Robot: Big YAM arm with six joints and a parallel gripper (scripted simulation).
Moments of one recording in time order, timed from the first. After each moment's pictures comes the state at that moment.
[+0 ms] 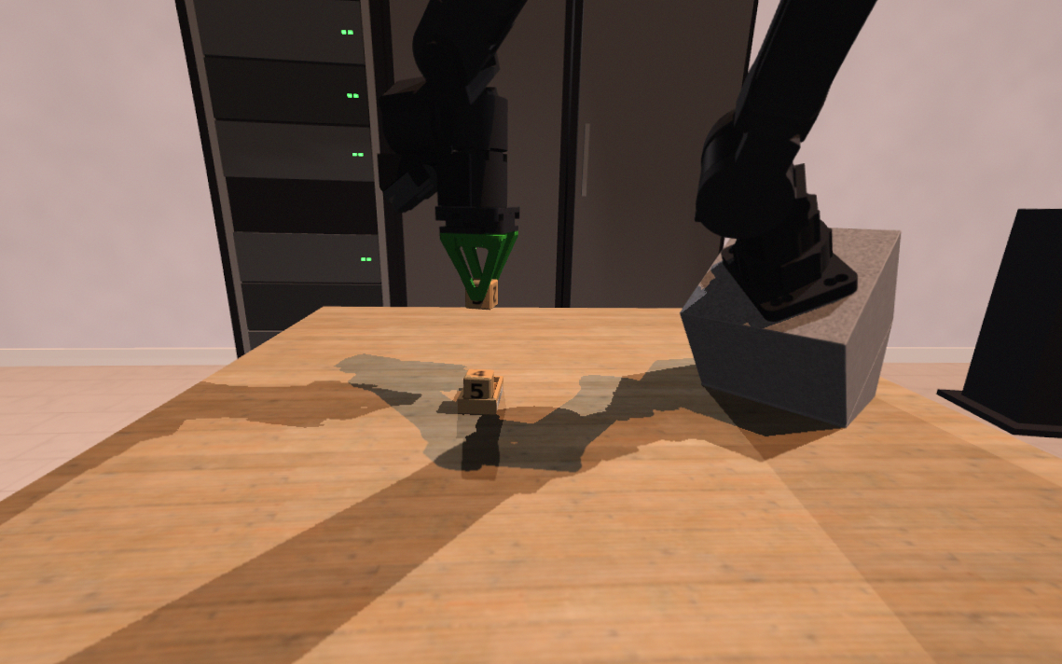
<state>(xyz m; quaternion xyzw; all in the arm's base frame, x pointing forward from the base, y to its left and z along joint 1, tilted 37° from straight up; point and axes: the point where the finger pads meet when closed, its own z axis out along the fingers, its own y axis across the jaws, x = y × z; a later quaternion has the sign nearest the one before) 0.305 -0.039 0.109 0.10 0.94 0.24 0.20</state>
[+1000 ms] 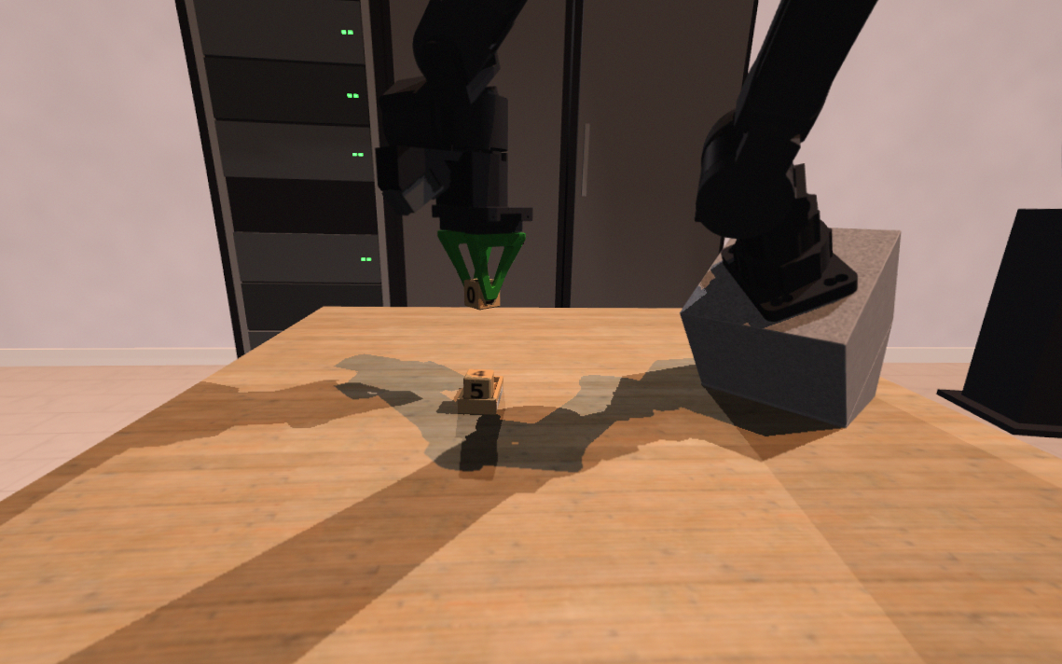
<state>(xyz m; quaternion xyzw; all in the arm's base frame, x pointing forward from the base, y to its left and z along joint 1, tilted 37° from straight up) 0.305 -0.039 0.110 -0.34 0.89 0.12 0.29</state>
